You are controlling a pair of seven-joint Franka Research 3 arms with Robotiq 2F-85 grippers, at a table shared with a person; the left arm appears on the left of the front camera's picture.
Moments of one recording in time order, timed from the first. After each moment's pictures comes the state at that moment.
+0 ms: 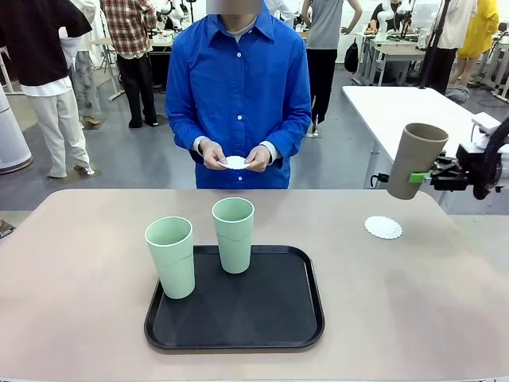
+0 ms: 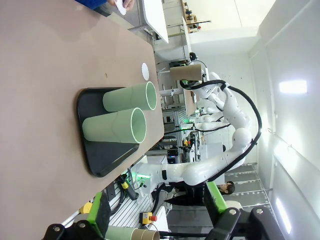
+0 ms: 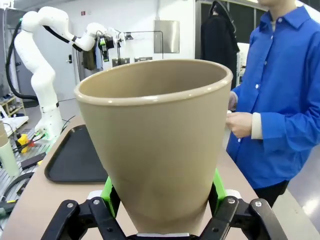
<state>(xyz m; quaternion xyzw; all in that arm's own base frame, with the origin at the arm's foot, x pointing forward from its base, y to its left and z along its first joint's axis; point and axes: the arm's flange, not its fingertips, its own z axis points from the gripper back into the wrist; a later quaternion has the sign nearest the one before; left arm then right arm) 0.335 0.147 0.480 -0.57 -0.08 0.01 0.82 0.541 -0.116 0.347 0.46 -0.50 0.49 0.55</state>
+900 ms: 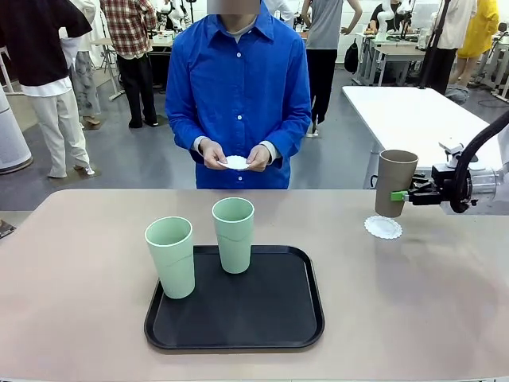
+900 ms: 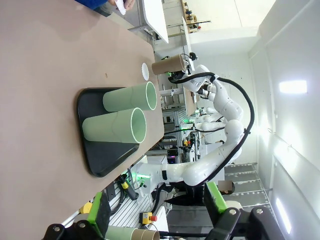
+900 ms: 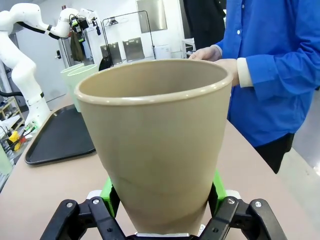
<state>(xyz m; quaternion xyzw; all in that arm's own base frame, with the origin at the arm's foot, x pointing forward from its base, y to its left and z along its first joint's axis) 0.335 0.147 0.480 -0.57 -0.08 0.01 0.82 0.585 -0.113 0.280 0.46 -0.45 0.45 0.62</state>
